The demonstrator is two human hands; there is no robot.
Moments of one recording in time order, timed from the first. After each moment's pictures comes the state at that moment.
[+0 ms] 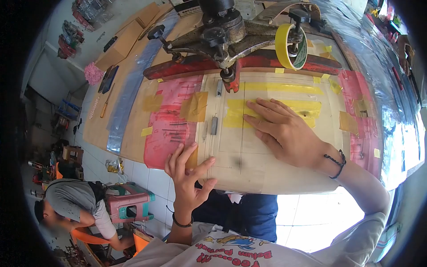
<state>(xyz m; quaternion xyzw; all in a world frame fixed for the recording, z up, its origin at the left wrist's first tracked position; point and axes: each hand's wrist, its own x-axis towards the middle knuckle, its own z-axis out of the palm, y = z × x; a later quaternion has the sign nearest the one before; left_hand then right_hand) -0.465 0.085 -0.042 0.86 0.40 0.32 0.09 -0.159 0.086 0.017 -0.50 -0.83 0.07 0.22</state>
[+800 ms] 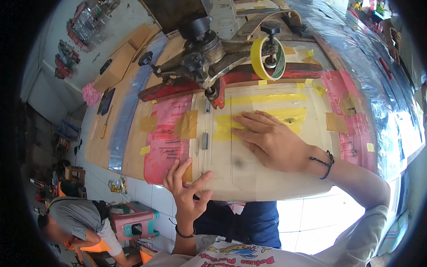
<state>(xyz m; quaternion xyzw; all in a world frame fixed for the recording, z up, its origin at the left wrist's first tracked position) -0.462 0.083 -0.038 0.86 0.40 0.31 0.06 -0.157 0.085 0.013 -0.50 -0.83 0.06 0.24</state>
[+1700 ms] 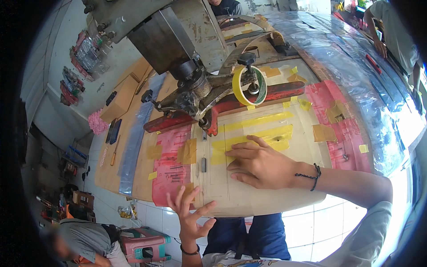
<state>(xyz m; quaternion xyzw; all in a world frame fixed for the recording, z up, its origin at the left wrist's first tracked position) -0.472 0.073 -0.032 0.88 0.36 0.29 0.07 -0.159 0.076 0.012 -0.45 -0.84 0.08 0.29</state>
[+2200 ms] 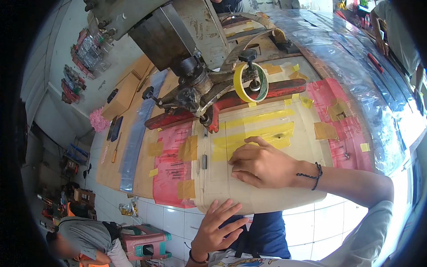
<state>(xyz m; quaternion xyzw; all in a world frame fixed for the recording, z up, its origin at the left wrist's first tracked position) -0.439 0.035 -0.023 0.92 0.19 0.24 0.23 -0.159 0.073 0.015 -0.41 -0.85 0.09 0.32</state>
